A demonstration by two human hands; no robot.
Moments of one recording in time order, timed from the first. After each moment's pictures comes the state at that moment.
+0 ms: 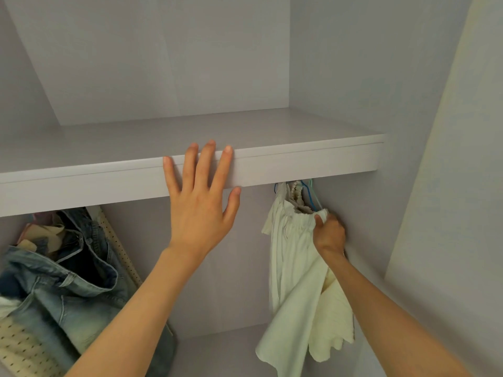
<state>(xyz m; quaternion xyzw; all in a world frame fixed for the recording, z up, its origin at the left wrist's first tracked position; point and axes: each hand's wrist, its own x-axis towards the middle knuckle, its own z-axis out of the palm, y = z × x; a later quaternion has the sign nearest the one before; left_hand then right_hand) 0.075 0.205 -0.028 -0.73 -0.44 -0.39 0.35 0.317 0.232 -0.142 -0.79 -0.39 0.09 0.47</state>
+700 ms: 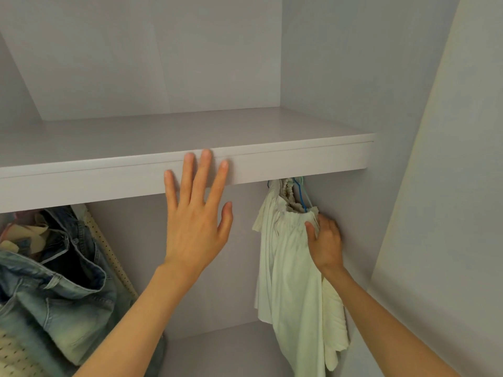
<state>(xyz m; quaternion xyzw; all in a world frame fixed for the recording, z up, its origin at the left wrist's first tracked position) 0.070 0.196 -0.052 -0.77 -0.41 -0.40 0.30 0.321 0.208 -0.168 -0.74 -0.48 -0.01 0.47</state>
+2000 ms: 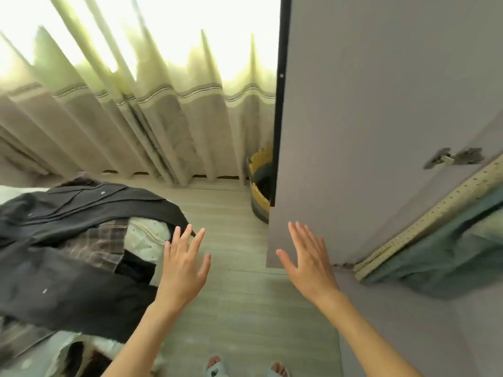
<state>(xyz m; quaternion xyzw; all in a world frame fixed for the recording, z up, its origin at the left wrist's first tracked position) -0.078 -0.338 -0.322 -0.01 -0.98 -0.18 0.05 -0.083 -0.081 -0.313 0.06 -0.97 0.25 -0.04</state>
